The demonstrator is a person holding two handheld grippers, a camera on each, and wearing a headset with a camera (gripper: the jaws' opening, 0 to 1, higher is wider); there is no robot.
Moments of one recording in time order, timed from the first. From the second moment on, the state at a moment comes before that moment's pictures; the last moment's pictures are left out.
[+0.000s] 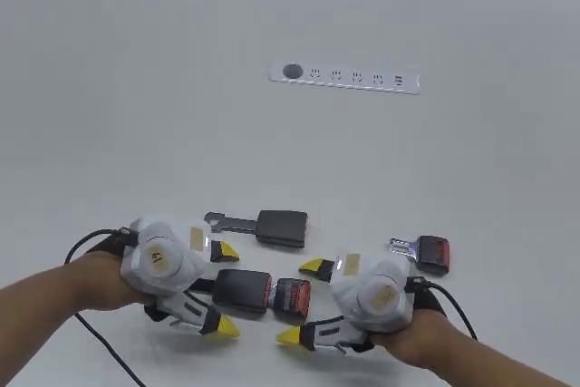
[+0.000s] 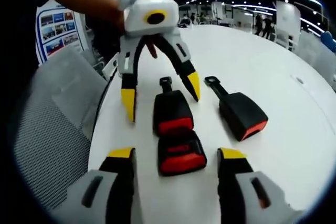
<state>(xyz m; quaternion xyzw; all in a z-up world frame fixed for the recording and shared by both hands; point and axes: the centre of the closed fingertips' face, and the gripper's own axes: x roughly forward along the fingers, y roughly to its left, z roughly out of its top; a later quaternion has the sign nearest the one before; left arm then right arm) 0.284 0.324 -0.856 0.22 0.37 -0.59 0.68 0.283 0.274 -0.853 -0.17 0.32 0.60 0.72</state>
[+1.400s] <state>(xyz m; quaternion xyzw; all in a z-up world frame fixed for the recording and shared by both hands) 0.357 0.293 -0.762 0.29 0.28 -0.56 0.73 0.342 0.077 -0.785 -0.20 0.30 0.47 0.81</state>
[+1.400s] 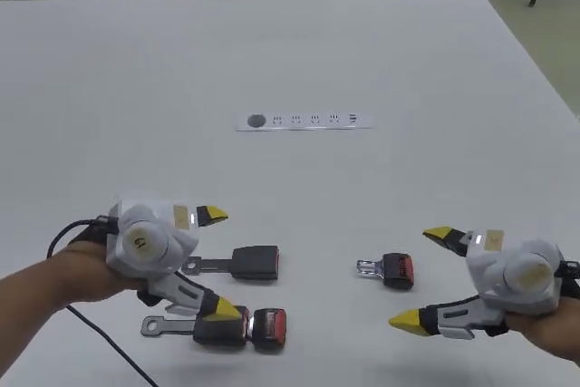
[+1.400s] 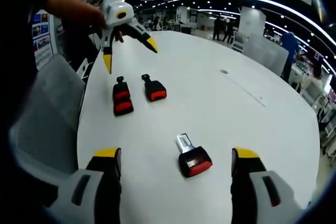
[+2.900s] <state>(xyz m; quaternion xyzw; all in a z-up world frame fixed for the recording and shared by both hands) 0.384 0.283 -0.855 0.30 0.33 -0.61 0.65 0.363 0.074 -0.851 -0.21 0.39 0.55 0.71</state>
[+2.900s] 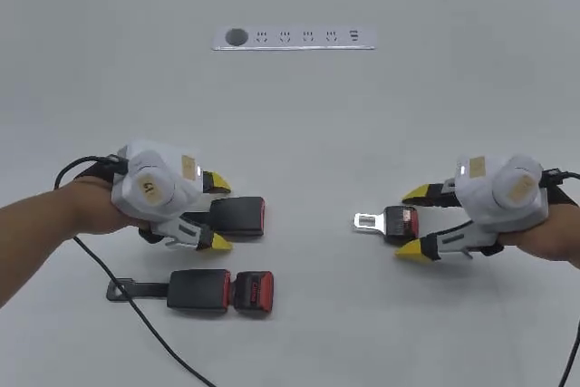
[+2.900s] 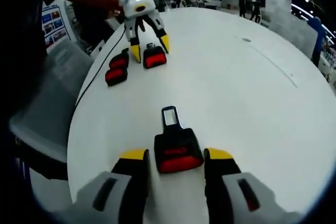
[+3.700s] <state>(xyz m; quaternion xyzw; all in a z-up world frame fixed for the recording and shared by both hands) 0.386 0.282 -0.854 0.32 0.32 -0.62 0.64 0.369 0.075 -0.854 -0.22 0.36 0.57 0.71</state>
